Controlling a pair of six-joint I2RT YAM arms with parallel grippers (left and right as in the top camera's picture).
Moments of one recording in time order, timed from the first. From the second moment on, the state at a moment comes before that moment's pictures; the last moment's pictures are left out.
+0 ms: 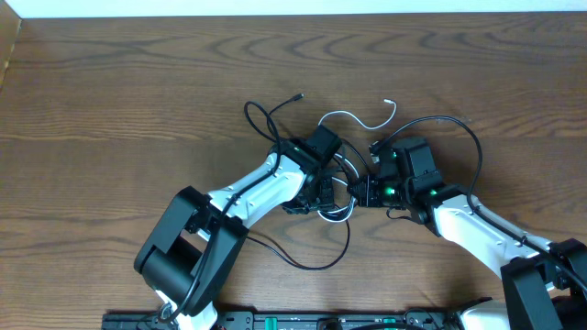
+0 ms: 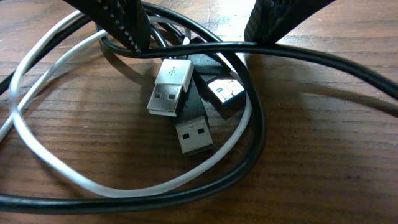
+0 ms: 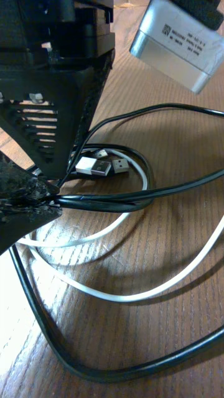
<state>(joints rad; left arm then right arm) -0.66 1.86 1.12 -0.73 0.18 -0.73 0.38 1.52 0.63 -0.06 -0.52 0.52</state>
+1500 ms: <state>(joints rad) -0.15 1.24 1.12 -0.73 0.17 -0.59 0.21 1.52 0.63 -0.32 -0.14 0.62</state>
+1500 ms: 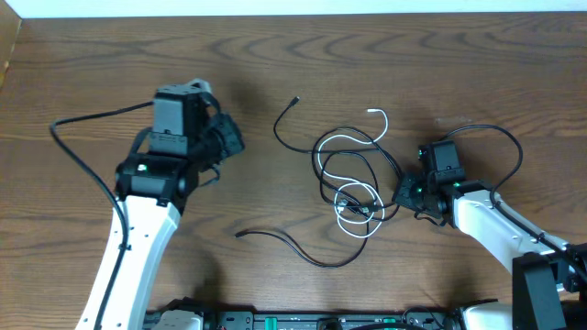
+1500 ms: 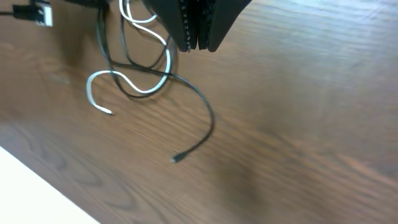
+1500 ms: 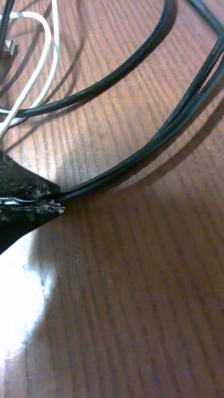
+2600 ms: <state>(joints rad) -0.41 1.66 1.12 -0.84 0.18 -0.58 0.27 1.53 0.62 -0.18 -0.37 0.37</state>
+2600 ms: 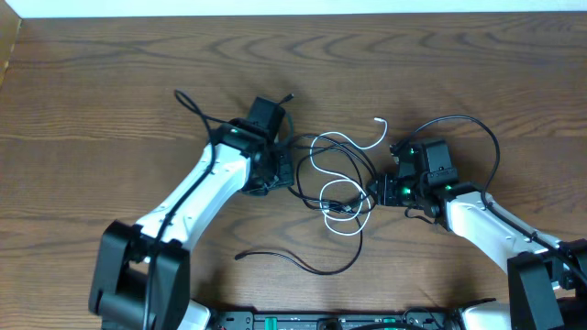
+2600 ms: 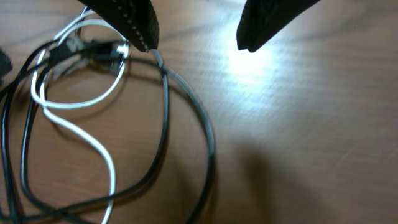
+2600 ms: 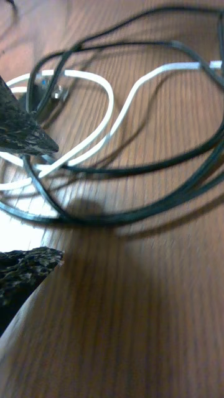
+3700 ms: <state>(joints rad) -0.42 1.89 1.12 -0.53 0.02 -0.48 0.27 1.53 0.62 -0.24 -0.32 0.37</state>
